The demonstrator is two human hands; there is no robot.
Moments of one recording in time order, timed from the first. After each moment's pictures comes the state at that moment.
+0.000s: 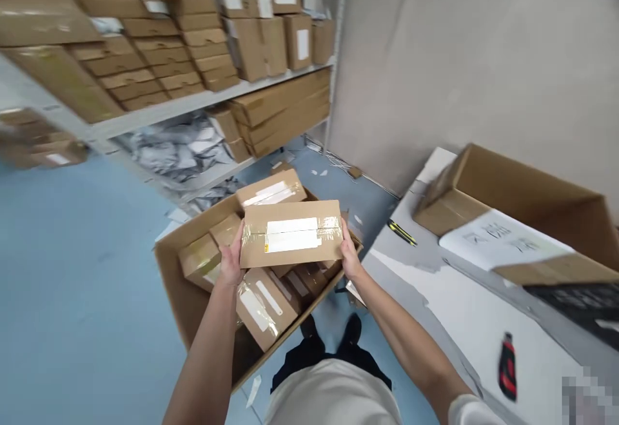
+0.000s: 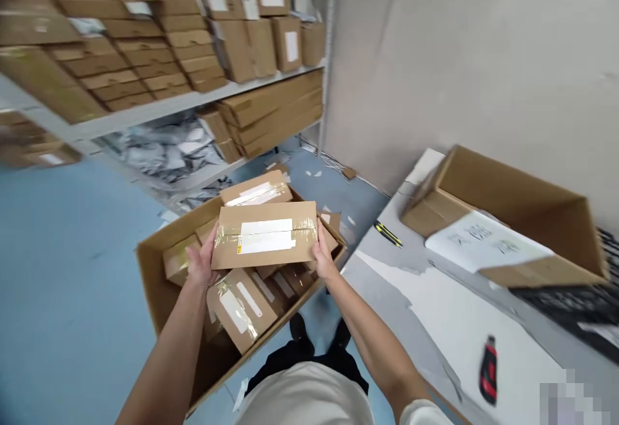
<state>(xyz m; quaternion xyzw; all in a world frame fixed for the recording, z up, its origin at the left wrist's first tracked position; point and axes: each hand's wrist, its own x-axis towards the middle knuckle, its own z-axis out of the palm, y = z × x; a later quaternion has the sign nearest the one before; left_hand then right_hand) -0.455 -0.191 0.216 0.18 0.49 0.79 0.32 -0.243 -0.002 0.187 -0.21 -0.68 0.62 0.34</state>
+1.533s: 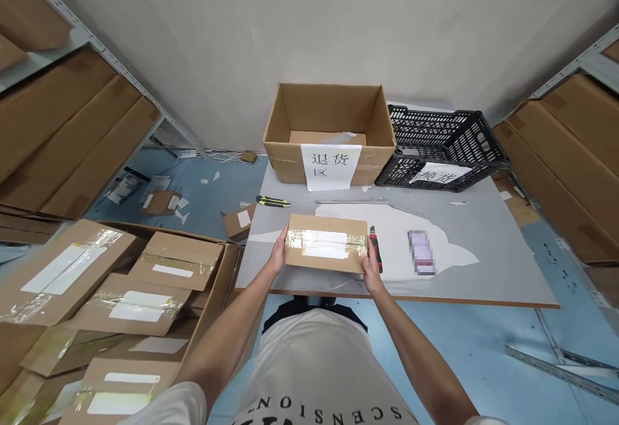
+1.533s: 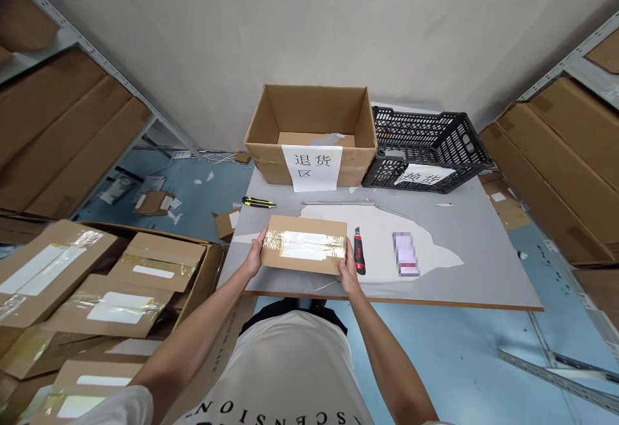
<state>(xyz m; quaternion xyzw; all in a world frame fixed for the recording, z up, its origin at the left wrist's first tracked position) -0.046 0.073 0.108 0.42 0.48 0.48 0.60 0.246 0.019 0.094 -0.53 -0.51 0.46 0.50</state>
